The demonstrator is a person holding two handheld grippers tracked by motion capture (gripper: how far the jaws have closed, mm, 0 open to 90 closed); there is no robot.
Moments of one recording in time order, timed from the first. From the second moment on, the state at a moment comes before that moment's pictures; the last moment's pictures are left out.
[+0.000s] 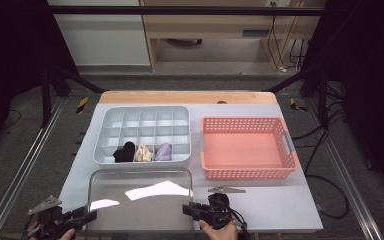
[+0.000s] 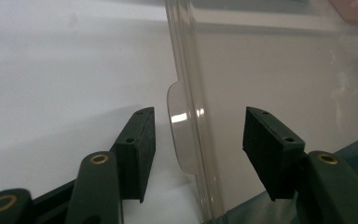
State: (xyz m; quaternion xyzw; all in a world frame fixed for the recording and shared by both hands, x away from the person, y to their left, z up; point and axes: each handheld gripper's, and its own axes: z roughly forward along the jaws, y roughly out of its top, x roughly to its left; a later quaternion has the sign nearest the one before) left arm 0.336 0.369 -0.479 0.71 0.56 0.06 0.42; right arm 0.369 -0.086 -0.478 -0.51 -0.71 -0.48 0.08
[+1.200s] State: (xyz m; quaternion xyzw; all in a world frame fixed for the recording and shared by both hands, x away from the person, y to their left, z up) left arm 0.333 0.373 -0.472 0.70 0.55 0.06 0.46; right arm 0.361 -0.092 -0.474 -0.53 -0.72 -0.45 0.06
